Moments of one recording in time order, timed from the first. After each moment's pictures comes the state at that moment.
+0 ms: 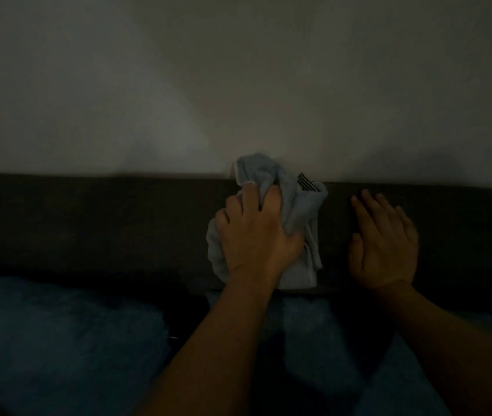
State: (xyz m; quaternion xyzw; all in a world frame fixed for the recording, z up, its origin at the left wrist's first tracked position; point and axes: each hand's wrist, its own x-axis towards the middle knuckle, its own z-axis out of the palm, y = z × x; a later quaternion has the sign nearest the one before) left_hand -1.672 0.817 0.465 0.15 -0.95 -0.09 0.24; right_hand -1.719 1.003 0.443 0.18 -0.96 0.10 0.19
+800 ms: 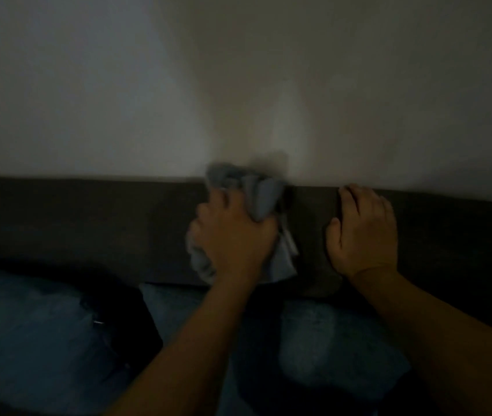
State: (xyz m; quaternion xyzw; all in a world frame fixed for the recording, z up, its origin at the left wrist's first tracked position) left_hand -1.704 0.940 0.490 0.32 -0.91 -0.11 0.22; right_hand -1.772 1.112 0.461 0.18 -0.97 0.11 0.15
